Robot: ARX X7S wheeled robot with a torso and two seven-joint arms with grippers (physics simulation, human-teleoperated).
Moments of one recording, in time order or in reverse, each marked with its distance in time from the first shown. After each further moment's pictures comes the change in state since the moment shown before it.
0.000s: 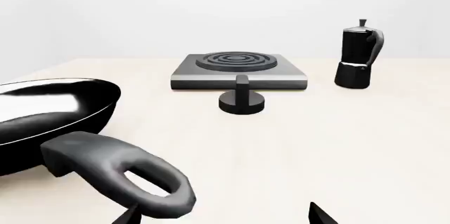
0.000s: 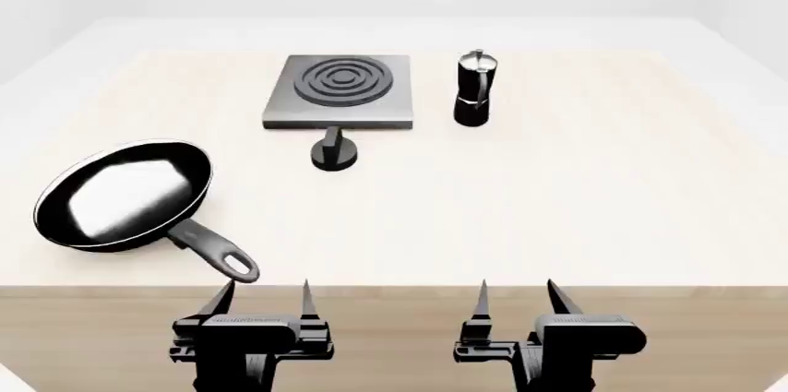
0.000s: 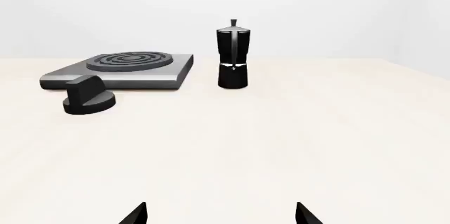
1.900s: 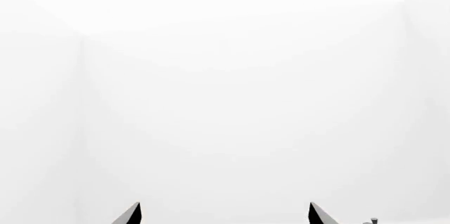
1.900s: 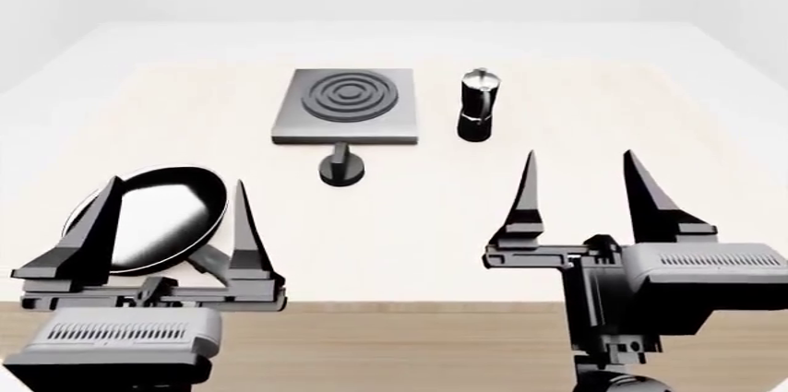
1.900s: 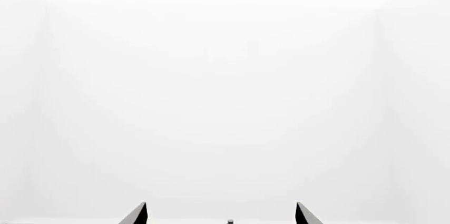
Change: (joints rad) left arm 0.045 -0.176 0.048 0.663 -0.025 -0.079 -0.140; right arm 0.119 0.156 -0.089 -0.559 0.092 0.176 0.163
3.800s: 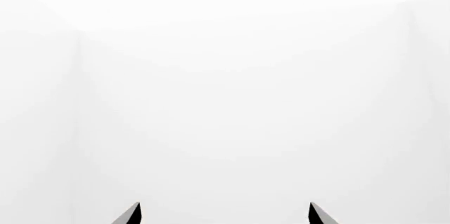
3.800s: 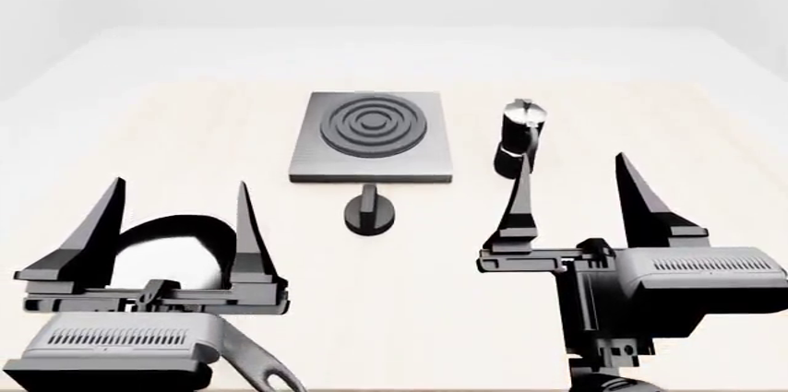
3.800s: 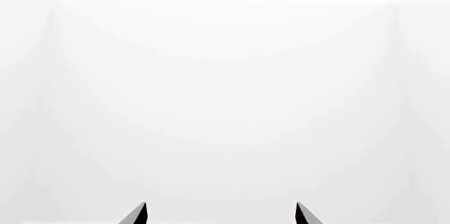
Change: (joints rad) left arm 0.003 -0.060 0.047 -0.002 -0.032 0.019 -0.066; right arm -0.001 0.056 -0.059 0.019 0.040 -0.041 0.064
